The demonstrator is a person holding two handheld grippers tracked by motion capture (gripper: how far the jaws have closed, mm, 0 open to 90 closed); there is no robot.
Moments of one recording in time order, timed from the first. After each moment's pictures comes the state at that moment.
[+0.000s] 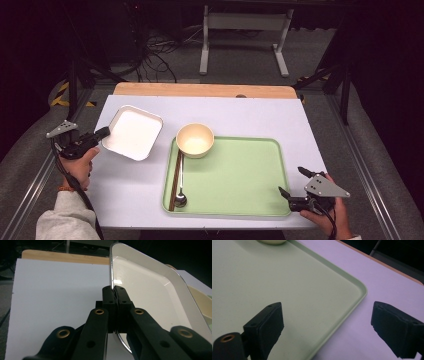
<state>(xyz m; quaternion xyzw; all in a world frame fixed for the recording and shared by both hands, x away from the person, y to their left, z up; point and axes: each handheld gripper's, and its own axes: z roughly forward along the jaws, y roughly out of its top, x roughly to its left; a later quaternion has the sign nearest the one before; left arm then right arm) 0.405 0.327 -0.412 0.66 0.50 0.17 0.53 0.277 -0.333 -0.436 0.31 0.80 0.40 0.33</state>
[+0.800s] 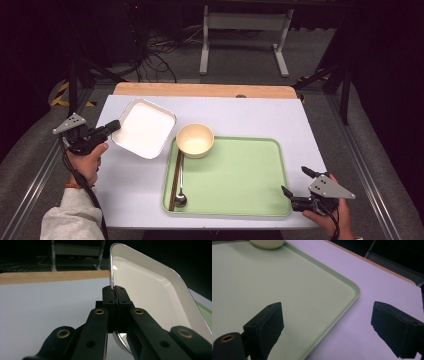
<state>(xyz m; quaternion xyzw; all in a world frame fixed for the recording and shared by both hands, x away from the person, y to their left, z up) 0.403 0.292 -0.385 0.68 0.44 0.18 0.56 0.272 -0.339 -0.431 0.33 0.78 0.41 0.33</state>
